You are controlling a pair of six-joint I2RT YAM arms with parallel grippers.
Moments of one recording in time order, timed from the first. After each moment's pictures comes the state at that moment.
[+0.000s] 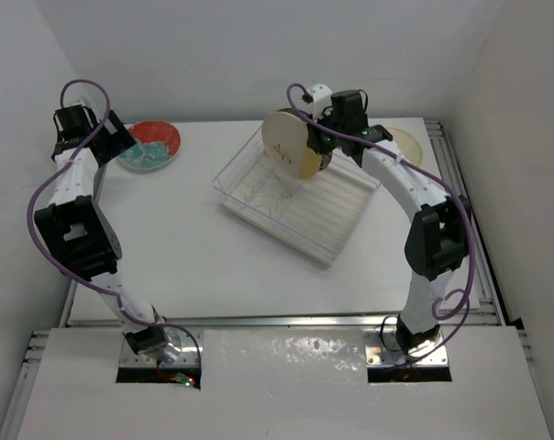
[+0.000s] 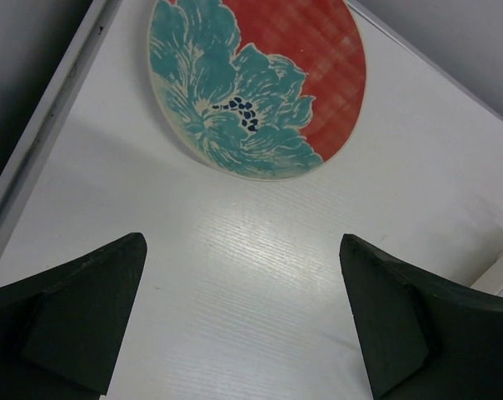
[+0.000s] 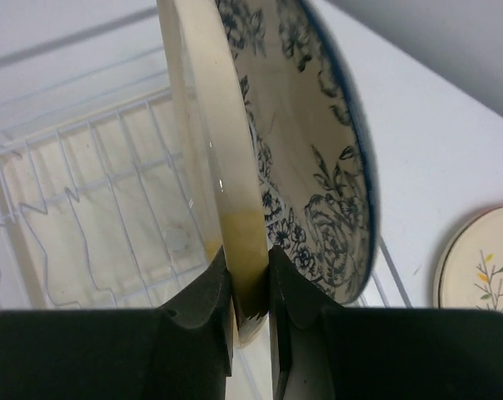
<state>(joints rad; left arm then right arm) 0.40 1.85 1.60 -0.43 0.17 -0.30 0.37 1.90 1.69 -0.38 -0.17 -0.19</state>
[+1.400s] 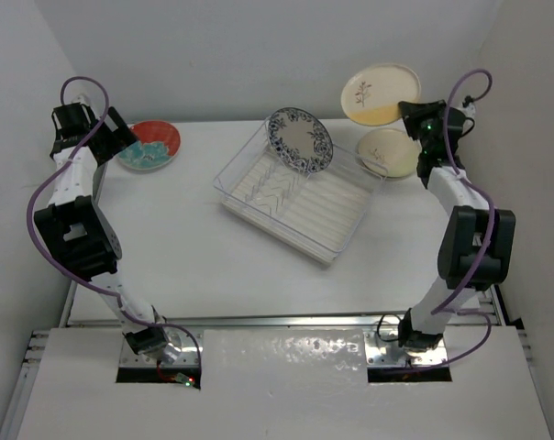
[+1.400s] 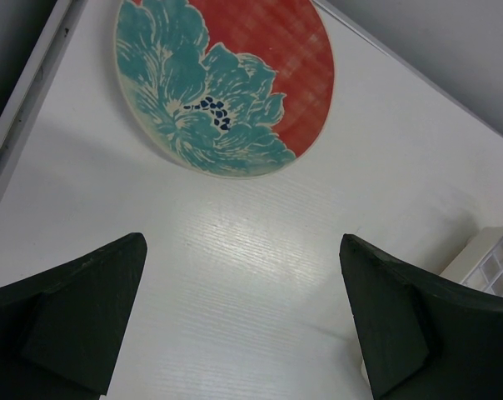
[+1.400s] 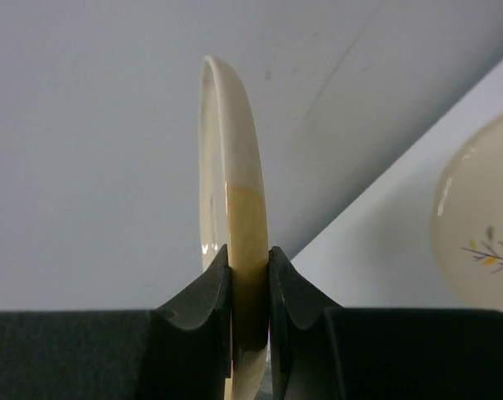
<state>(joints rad) 0.40 1.85 1.62 -0.44 0.24 -0.31 -0.14 1.74 1.24 0.45 -0.09 1.04</state>
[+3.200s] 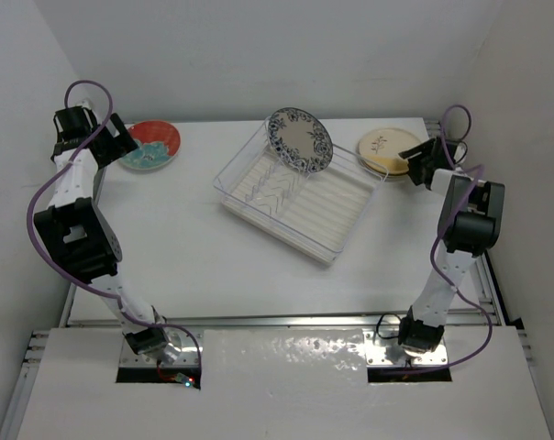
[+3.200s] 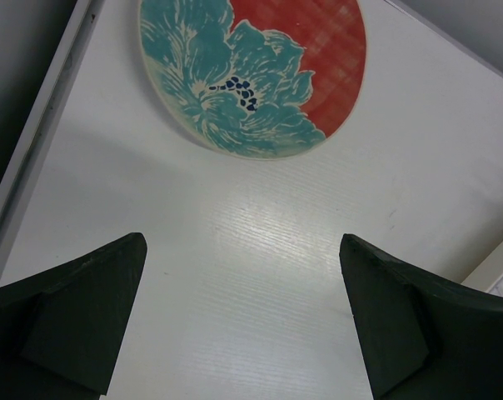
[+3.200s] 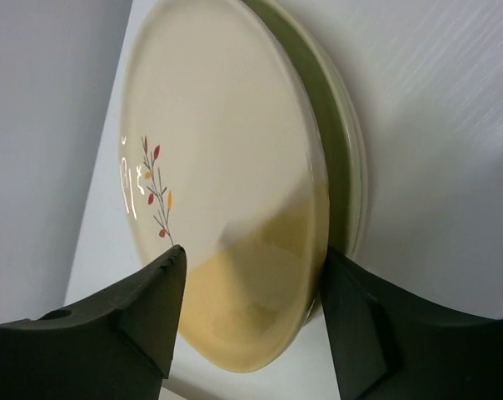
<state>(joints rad) 0.40 1.83 1.59 -0.47 0.20 -0.23 -0.28 2.11 1.28 0.23 -0.12 0.93</state>
